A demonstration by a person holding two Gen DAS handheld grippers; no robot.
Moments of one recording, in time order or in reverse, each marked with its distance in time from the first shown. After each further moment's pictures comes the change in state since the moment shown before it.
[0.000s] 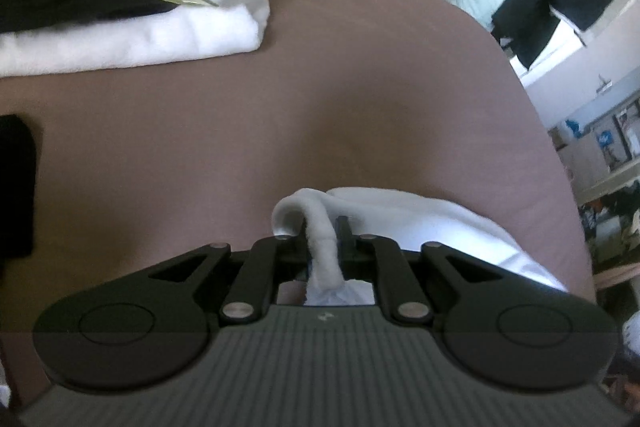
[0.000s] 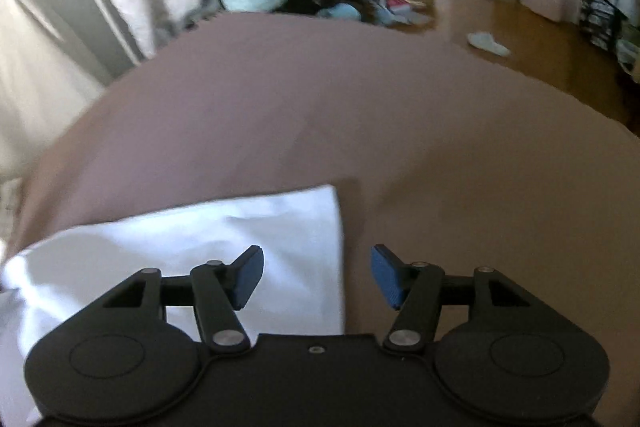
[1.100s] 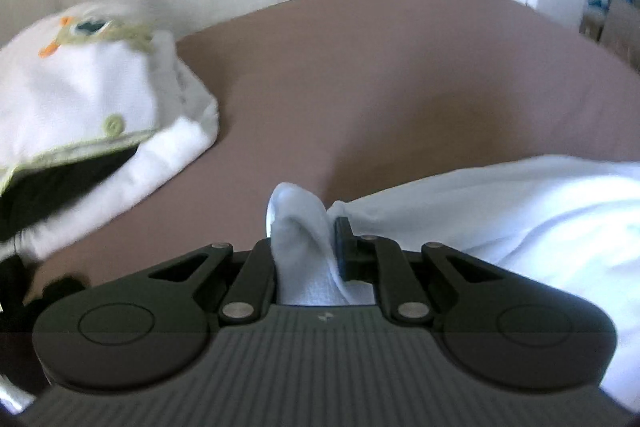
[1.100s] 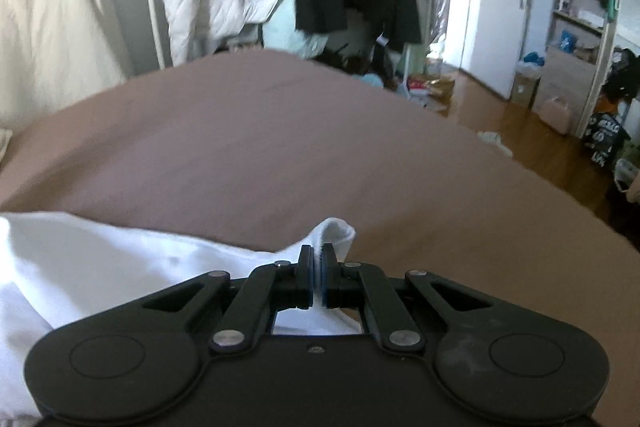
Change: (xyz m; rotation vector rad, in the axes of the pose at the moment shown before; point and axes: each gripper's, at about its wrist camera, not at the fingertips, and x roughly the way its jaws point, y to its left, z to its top) left arm 0.004 -0.097 -0.033 0.544 -0.172 0.321; right arm -0.001 0.059 -0.046 -0.295 -0.210 -0.065
